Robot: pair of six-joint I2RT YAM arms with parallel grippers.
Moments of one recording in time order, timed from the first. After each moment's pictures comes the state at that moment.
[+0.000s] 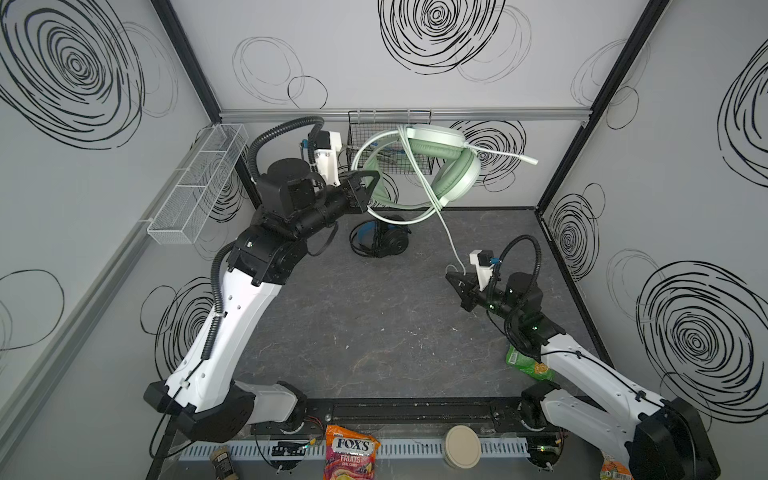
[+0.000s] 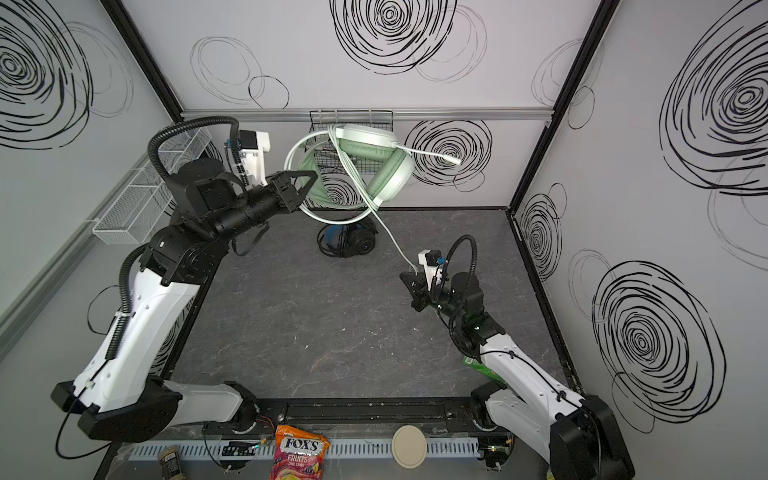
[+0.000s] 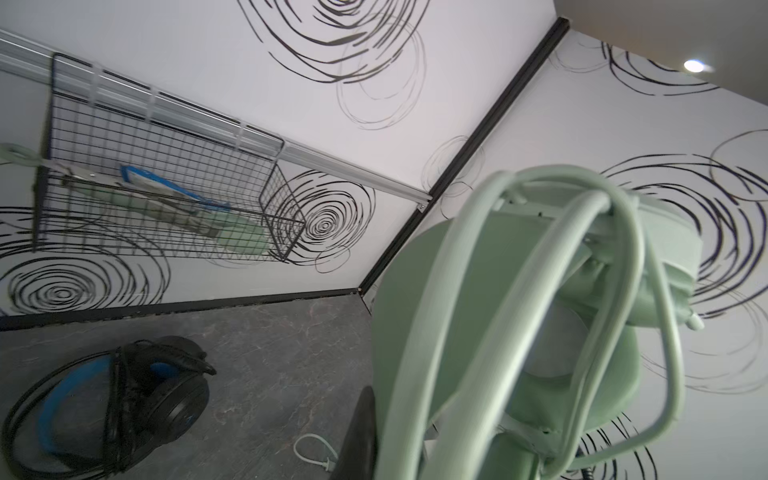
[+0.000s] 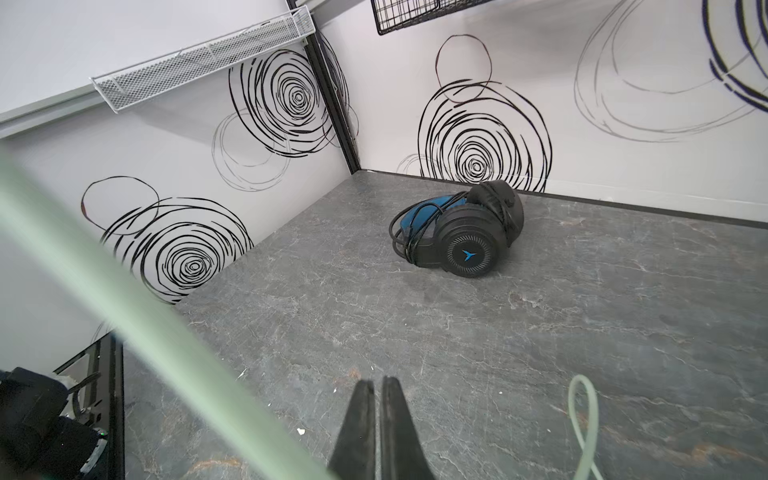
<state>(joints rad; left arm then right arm) -0.45 1.35 1.85 -0.52 0.31 -0.59 0.46 0.98 0.48 0.34 -0.41 0.23</state>
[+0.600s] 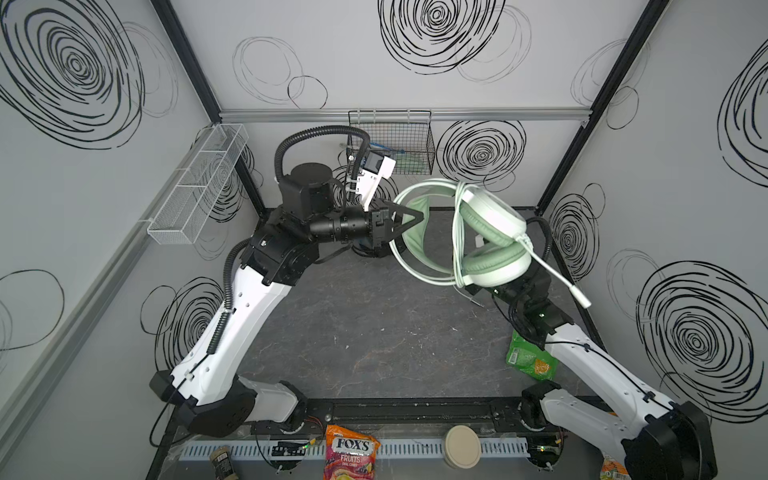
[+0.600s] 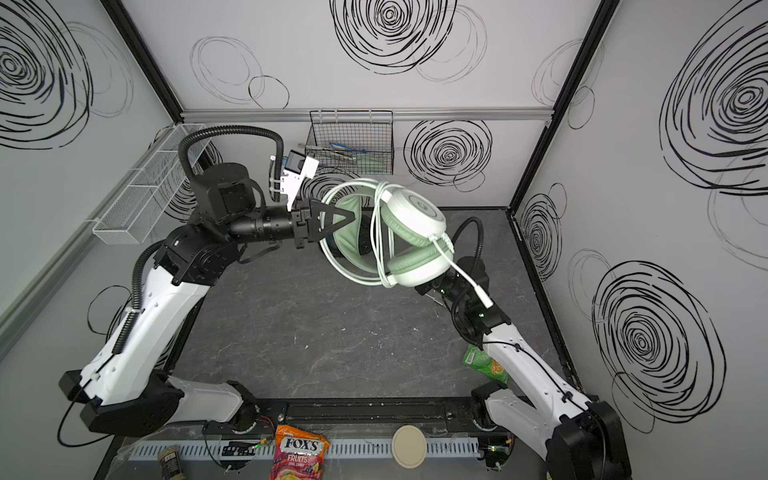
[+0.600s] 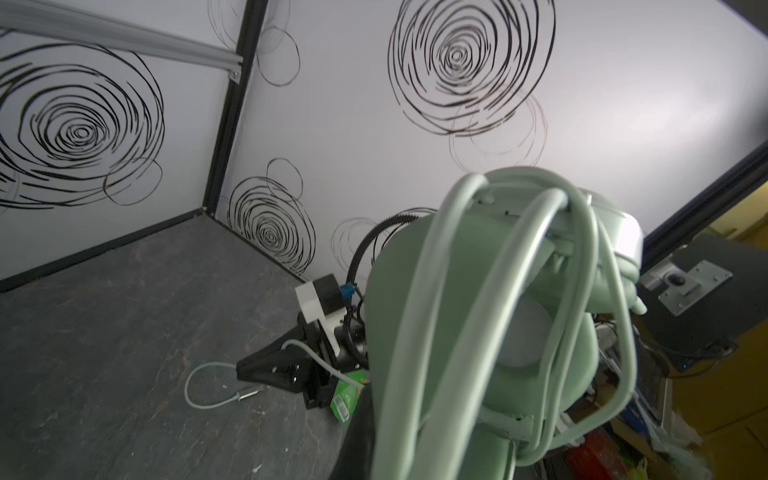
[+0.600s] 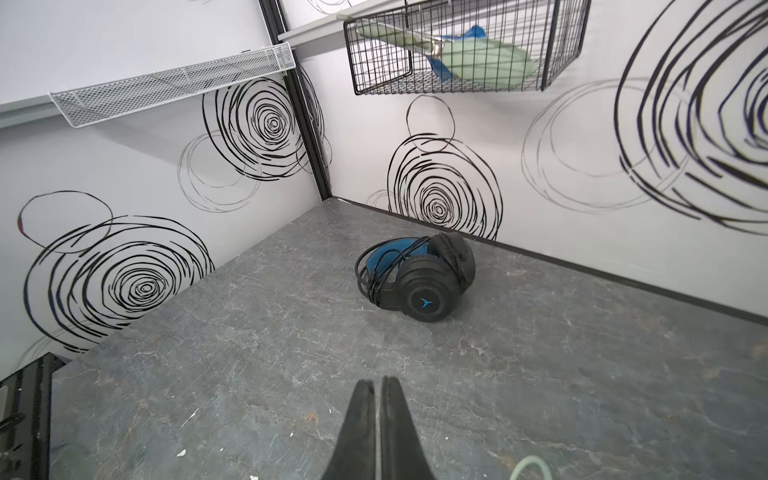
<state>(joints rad) -0.58 1.38 1.89 -0.72 0.74 -0.36 0.42 0.99 0.67 0.21 -0.35 0.10</state>
